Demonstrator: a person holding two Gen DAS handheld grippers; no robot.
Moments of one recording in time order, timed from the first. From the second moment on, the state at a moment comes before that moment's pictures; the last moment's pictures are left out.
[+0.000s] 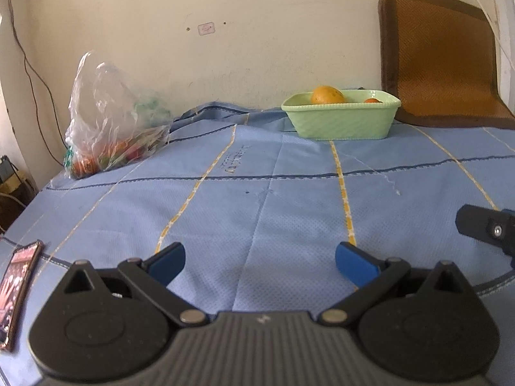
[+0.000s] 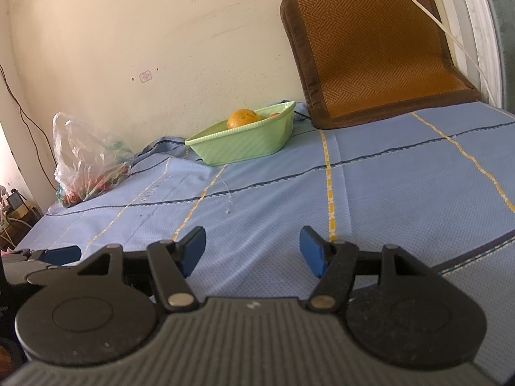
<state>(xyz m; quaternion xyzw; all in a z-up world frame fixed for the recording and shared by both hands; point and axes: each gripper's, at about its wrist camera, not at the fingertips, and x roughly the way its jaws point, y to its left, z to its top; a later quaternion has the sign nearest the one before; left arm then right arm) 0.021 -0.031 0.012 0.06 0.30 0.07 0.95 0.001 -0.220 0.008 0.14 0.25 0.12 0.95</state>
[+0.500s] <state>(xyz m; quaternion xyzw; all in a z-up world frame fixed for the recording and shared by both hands) 0.018 -0.021 0.014 0.03 0.30 0.04 0.95 0.003 -0.219 0.008 0.14 0.25 0.11 0.95</state>
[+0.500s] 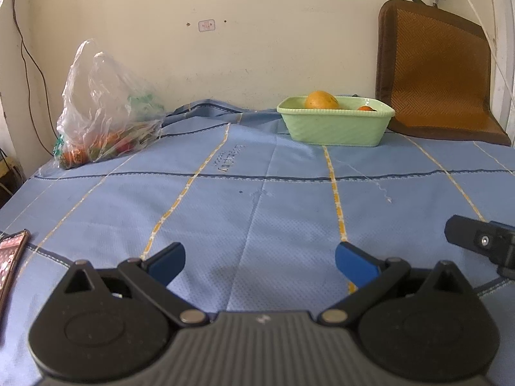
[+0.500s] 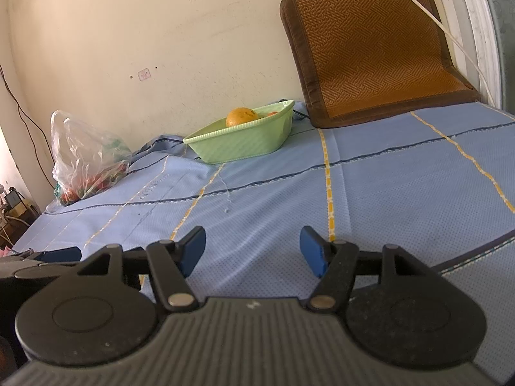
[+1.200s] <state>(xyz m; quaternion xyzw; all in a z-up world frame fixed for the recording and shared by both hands) 0.019 -0.024 0.014 0.03 0.31 0.04 0.95 0.004 -0.219 0.007 0.14 0.25 0.11 0.95</state>
